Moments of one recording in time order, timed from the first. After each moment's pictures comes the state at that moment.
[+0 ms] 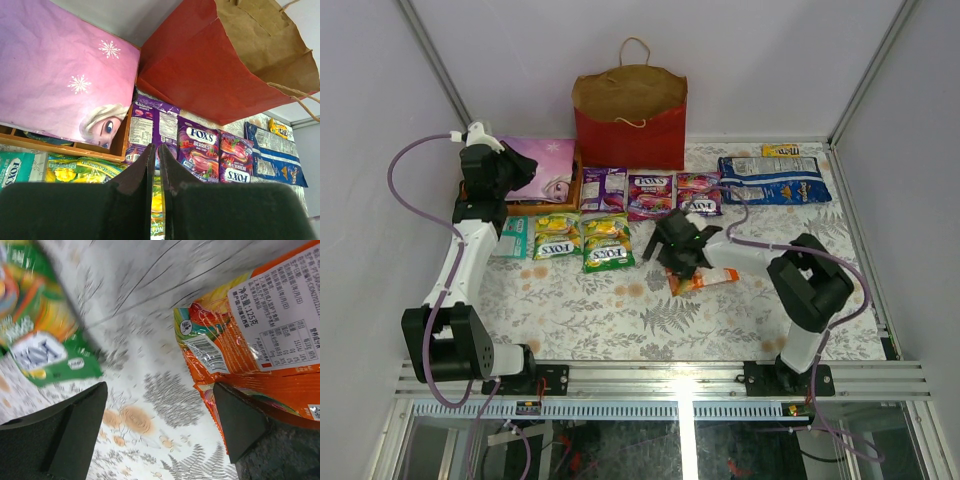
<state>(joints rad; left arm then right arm) 0.09 1.34 1.10 -0.05 0.19 -0.55 0.72 1.77 1.03 -0.29 0.11 1.13</state>
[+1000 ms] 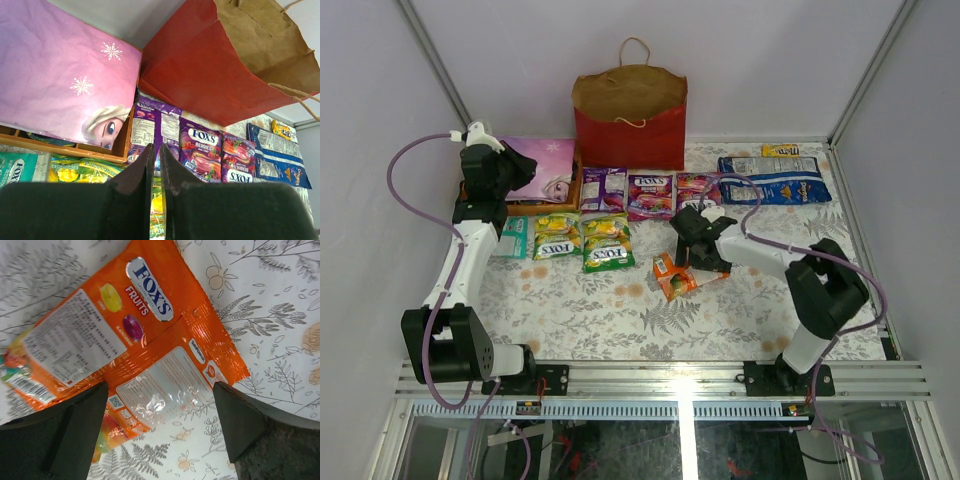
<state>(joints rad) 0.08 1.33 1.10 -0.05 0.17 -0.54 0.69 1.67 1.08 -0.66 0.38 0.80</state>
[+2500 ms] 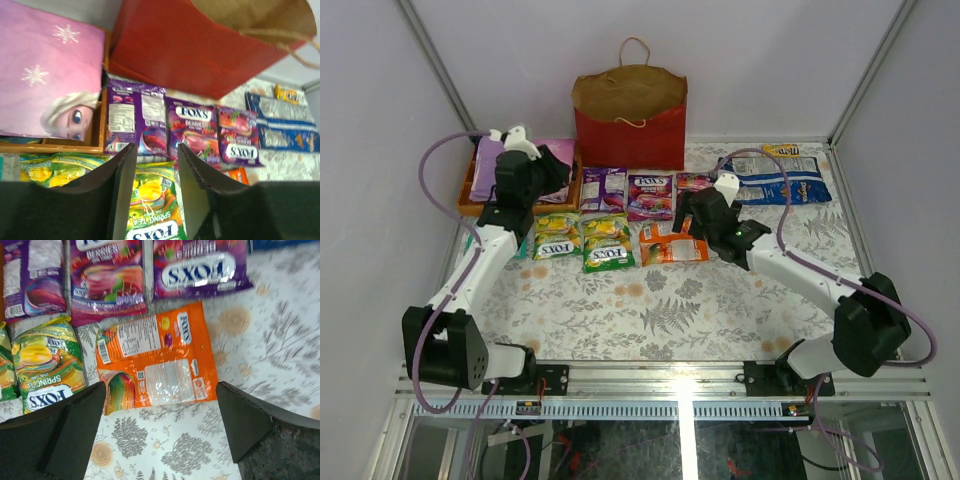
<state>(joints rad) -0.08 1.33 1.08 -0.03 0.06 -0.46 0.67 1.47 1.03 -0.32 0.43 0.72</state>
